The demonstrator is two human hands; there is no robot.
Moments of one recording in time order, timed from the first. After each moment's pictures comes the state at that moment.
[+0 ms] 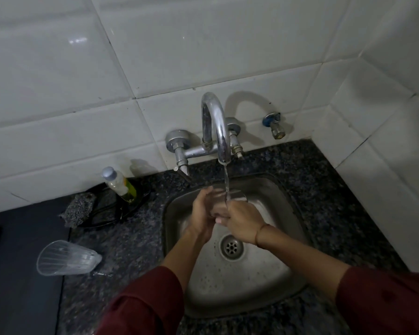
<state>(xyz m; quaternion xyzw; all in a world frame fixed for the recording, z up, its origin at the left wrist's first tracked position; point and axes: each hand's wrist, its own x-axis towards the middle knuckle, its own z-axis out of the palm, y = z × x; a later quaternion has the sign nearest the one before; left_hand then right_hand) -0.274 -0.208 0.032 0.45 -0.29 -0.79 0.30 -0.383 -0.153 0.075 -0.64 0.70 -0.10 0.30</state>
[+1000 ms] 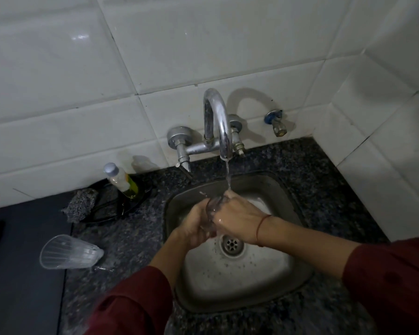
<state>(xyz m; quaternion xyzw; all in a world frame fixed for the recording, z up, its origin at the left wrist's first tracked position) -0.246 -0.203 0.015 0.50 -0.27 -0.81 0.17 -0.372 -0.154 0.087 -0.84 0.53 0.10 0.04</state>
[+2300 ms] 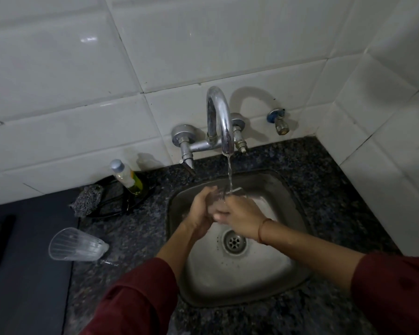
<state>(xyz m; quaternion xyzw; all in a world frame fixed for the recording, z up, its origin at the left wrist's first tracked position) -0.255 -0.209 0.024 0.44 -0.32 -0.80 0.25 -0.373 -0.139 0.086 -0.68 0.66 -0.13 0.29</state>
